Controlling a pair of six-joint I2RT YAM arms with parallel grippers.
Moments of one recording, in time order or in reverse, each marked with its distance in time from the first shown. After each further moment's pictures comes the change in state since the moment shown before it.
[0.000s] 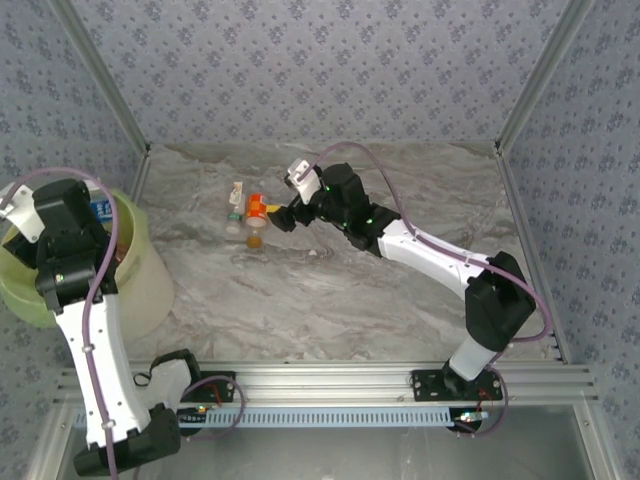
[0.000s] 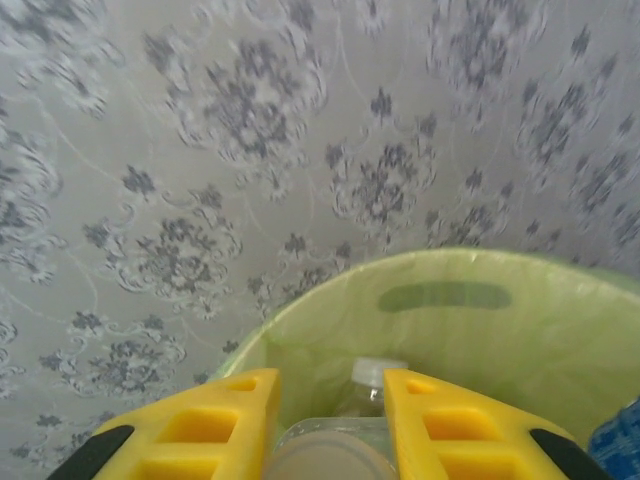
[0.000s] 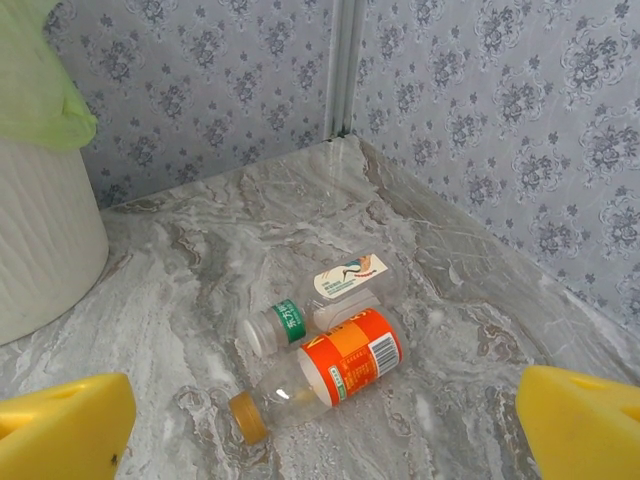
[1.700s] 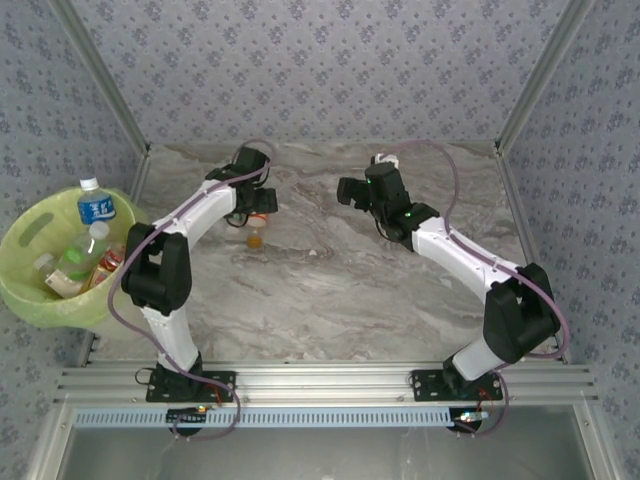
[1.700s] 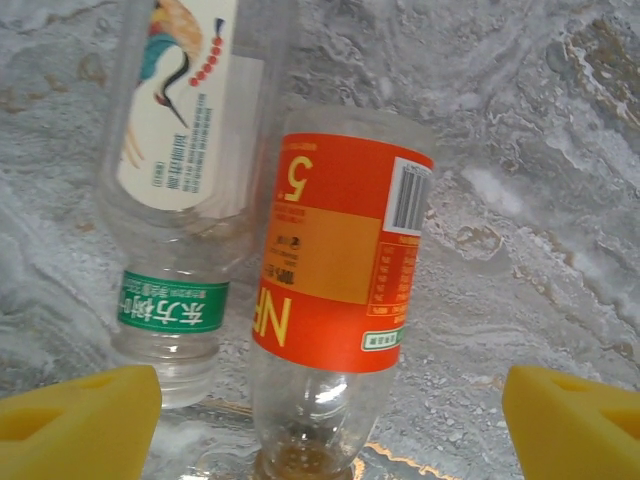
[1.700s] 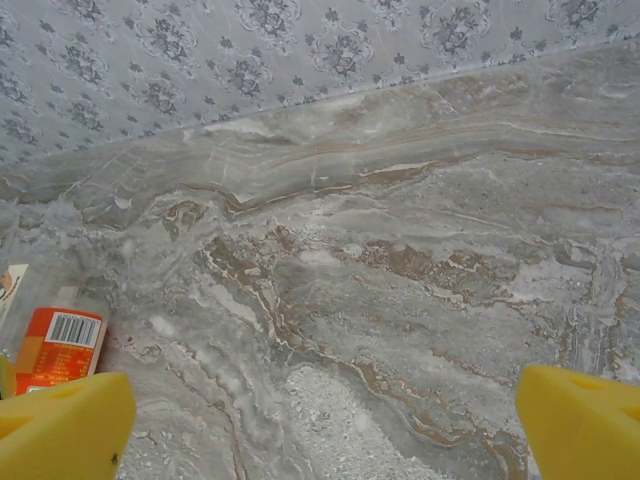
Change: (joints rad) left arm -0.658 0.920 0.117 0.187 0.697 -0.218; right arm -0.229 -0.124 -0.148 -0.253 0.424 0.632
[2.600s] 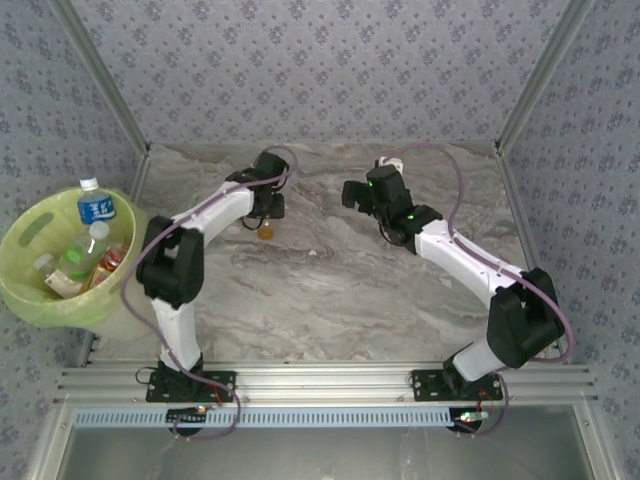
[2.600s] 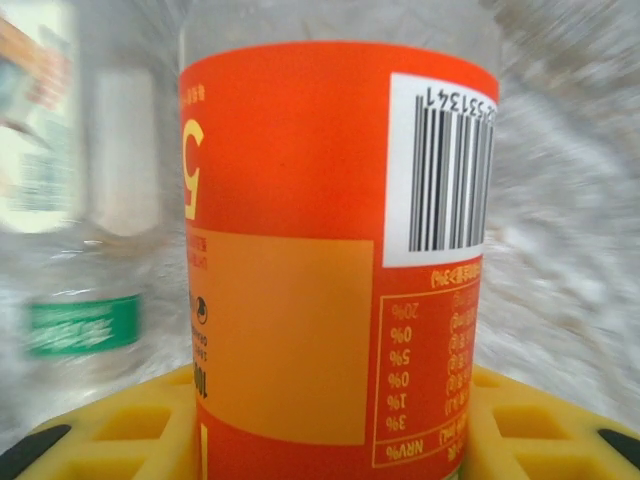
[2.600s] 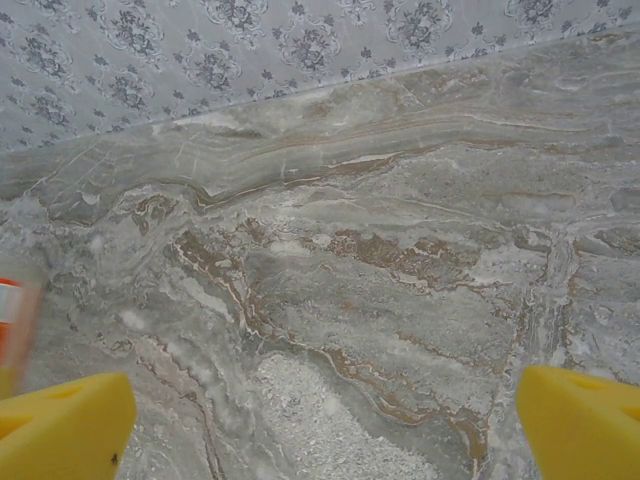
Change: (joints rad) left arm -0.091 -0.030 0.026 0.013 -0.048 0.054; right arm 0.000 -0.032 -0.018 -0.045 0.048 0.002
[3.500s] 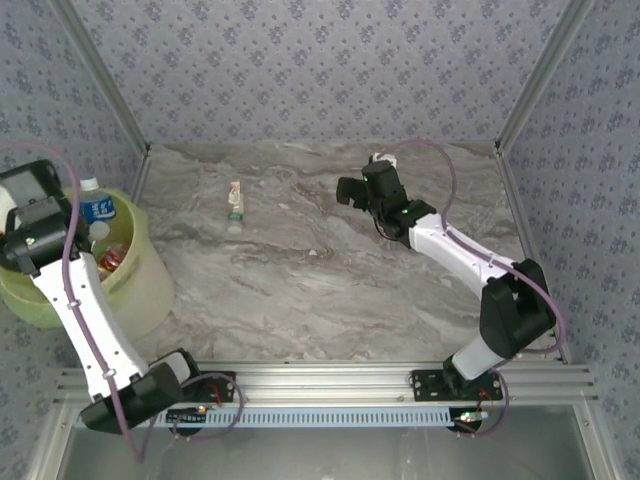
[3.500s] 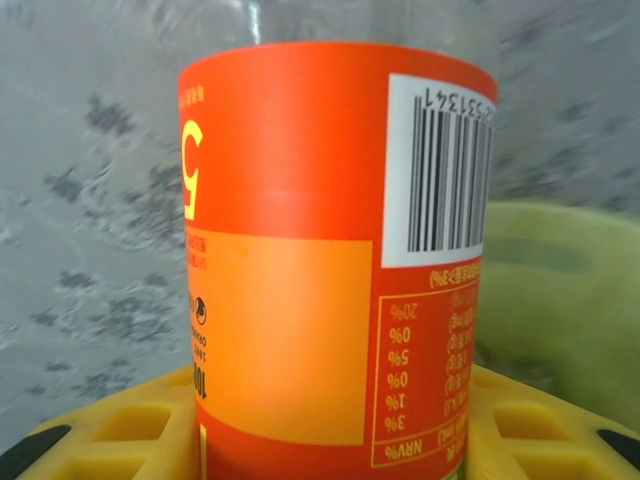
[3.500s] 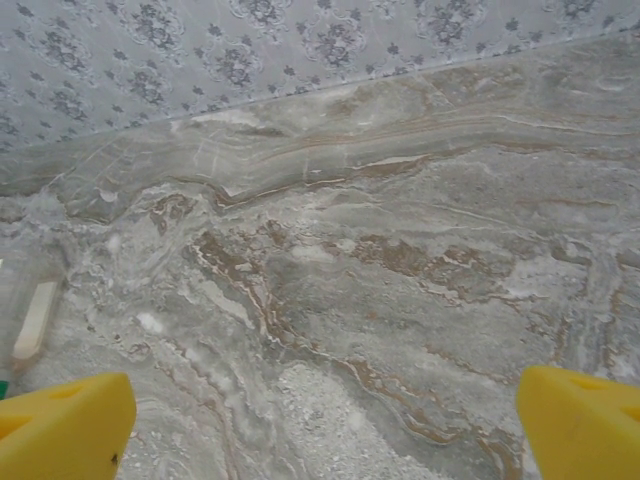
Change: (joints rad) left arm 1.014 -0.715 0.068 -0.450 -0.442 0.061; right arm 0.000 0.070 0.064 0.013 -0.043 -0.004
